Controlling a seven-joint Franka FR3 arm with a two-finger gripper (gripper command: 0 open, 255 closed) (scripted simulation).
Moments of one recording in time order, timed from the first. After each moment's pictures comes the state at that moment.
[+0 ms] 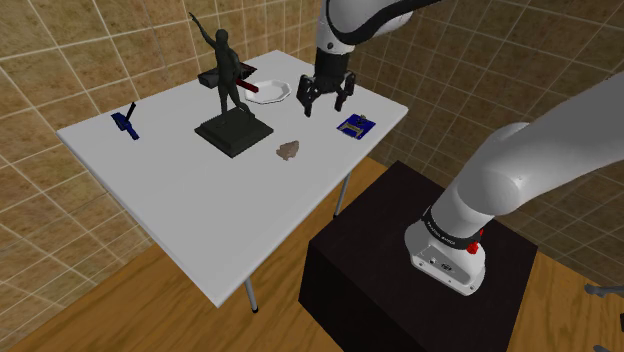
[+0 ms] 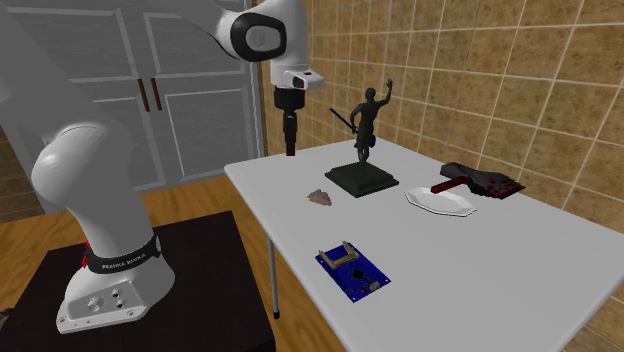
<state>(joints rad) -0.04 -0.40 0.17 -2.51 0.13 2.10 0.39</state>
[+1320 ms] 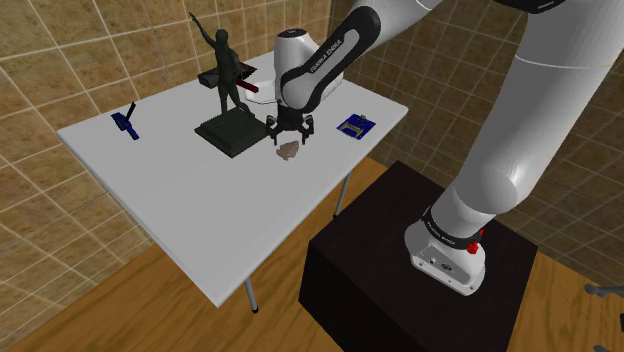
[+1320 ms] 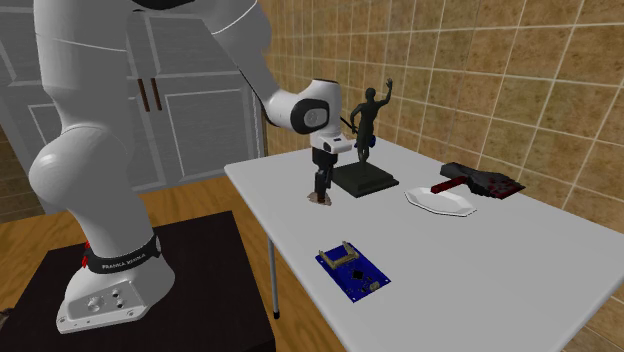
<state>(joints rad) -0.07 0.23 0.22 -2.31 -0.11 2.53 0.90</state>
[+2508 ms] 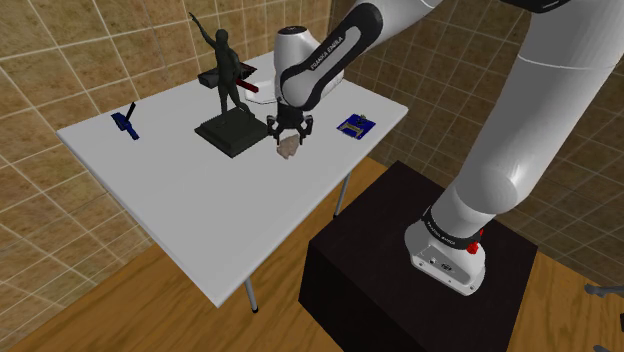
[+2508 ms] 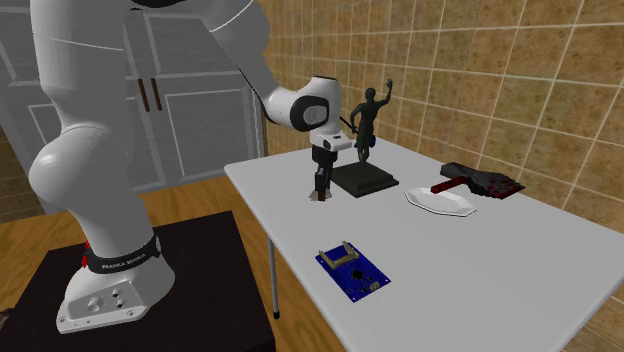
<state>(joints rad) -0.07 0.21 0.22 -2.31 -0.10 2.51 0.90</state>
